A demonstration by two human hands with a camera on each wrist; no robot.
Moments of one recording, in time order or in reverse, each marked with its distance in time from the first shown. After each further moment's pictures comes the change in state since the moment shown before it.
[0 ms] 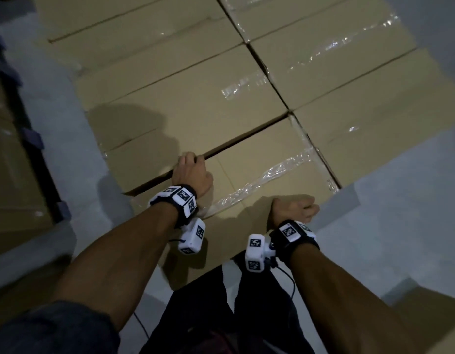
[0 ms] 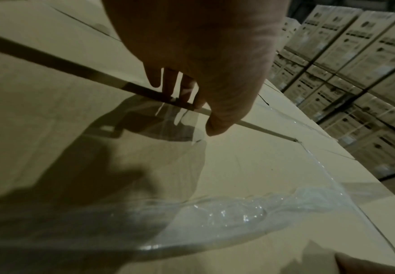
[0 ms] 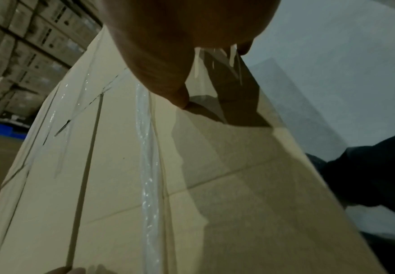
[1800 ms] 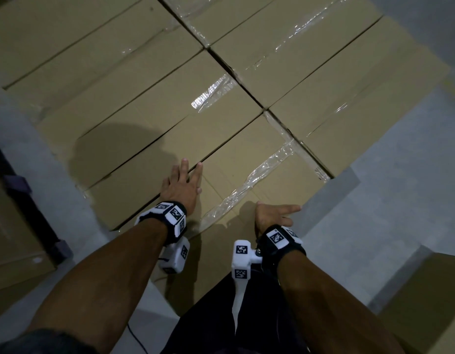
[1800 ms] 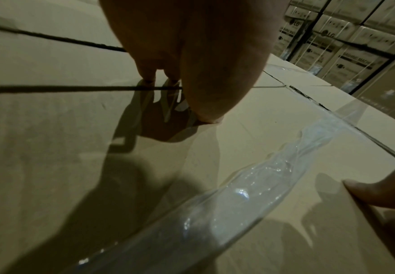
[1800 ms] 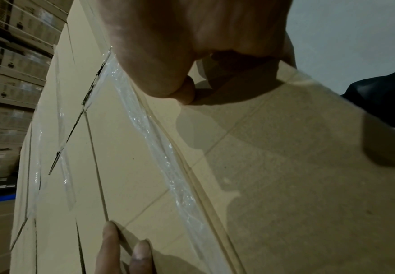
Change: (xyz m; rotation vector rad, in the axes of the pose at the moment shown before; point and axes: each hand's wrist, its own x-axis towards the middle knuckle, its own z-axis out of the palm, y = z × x) left_hand 0.029 0.007 0.001 0.337 -0.238 0.160; right_hand 0.000 -0.007 0.027 0.176 -0.291 0.257
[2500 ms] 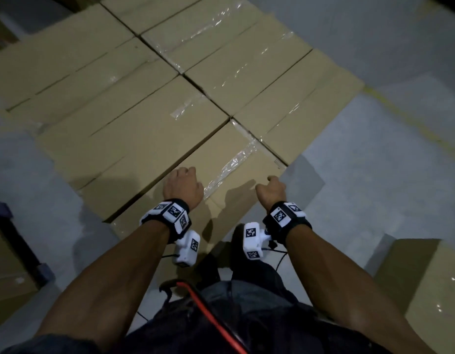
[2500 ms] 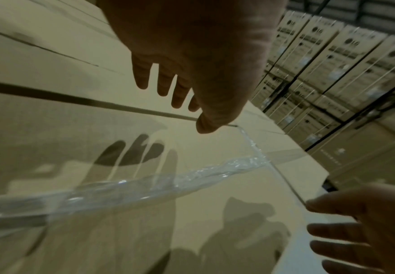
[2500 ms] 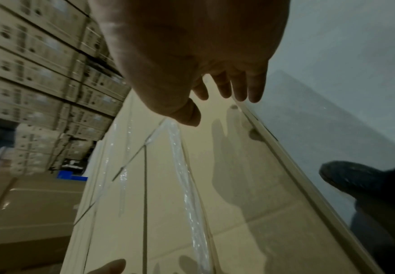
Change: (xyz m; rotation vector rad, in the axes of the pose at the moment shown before) left_hand -0.092 0.059 -0.026 -0.210 0.338 0.069; right_hand -0.052 0.011 -0.114 -0.147 0.030 -0.425
